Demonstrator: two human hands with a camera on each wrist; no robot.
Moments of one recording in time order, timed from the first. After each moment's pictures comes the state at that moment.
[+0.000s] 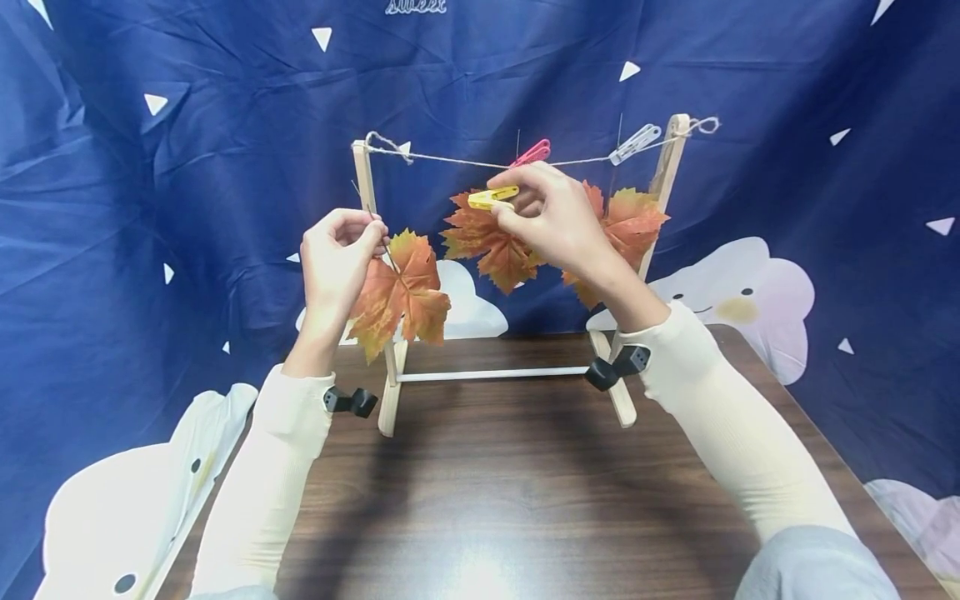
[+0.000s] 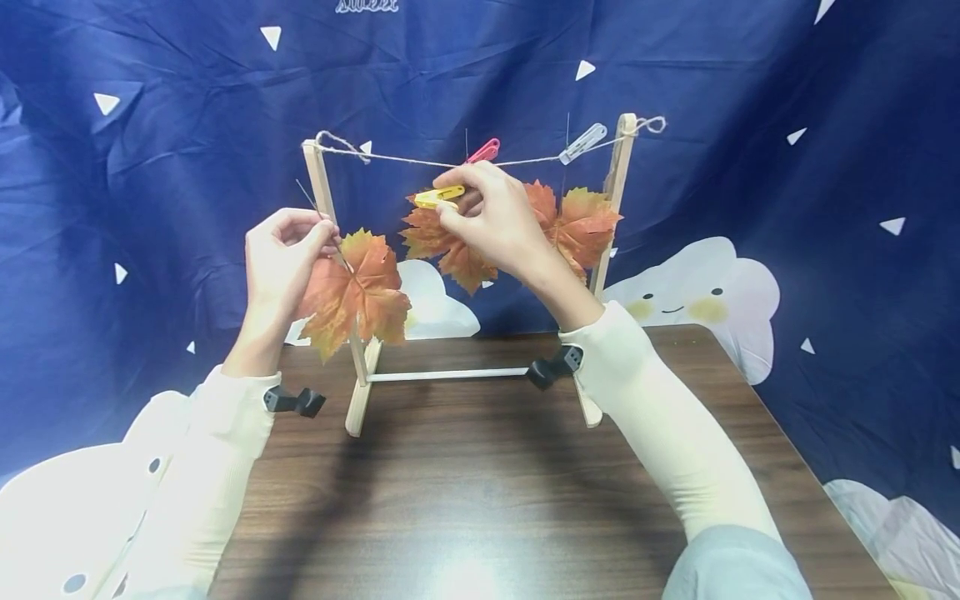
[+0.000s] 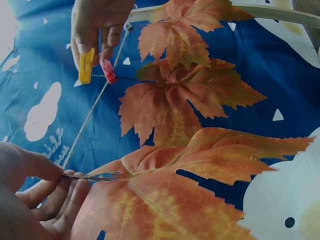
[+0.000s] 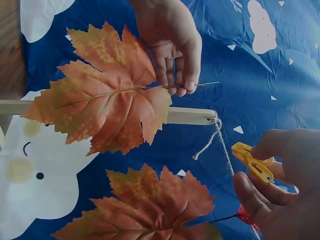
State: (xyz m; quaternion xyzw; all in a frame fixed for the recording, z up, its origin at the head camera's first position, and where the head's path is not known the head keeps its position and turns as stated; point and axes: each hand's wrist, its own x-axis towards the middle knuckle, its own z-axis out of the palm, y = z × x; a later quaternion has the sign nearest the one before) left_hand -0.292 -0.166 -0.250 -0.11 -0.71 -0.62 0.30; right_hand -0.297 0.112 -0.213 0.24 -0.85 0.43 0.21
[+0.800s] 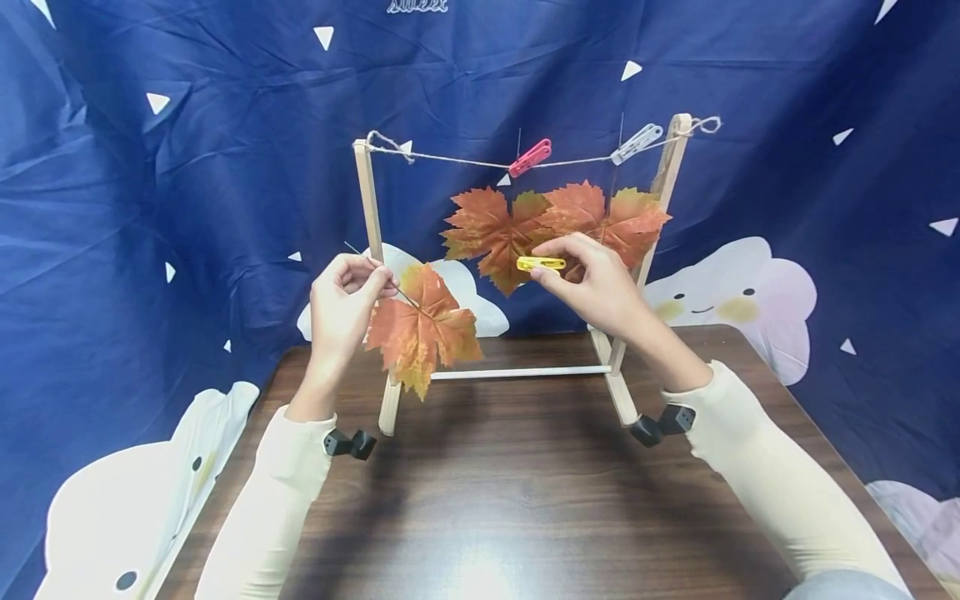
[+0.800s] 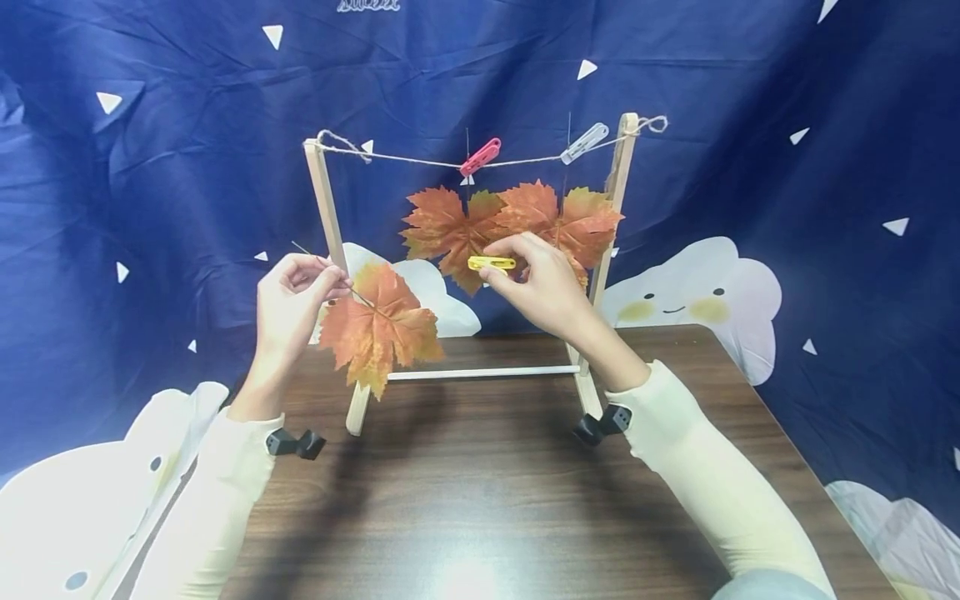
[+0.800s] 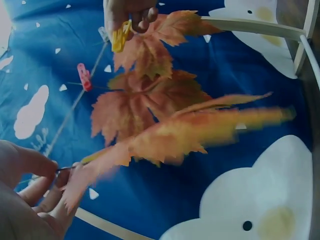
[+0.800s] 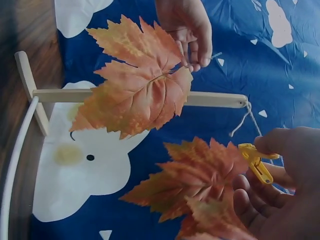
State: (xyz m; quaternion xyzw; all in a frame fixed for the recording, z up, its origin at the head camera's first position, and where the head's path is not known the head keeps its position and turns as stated) left_hand -0.271 -0.172 -0.302 -0.14 -0.68 -0.67 0.27; right_hand -0.275 0.158 -0.284 0.21 -0.87 0.41 0.19
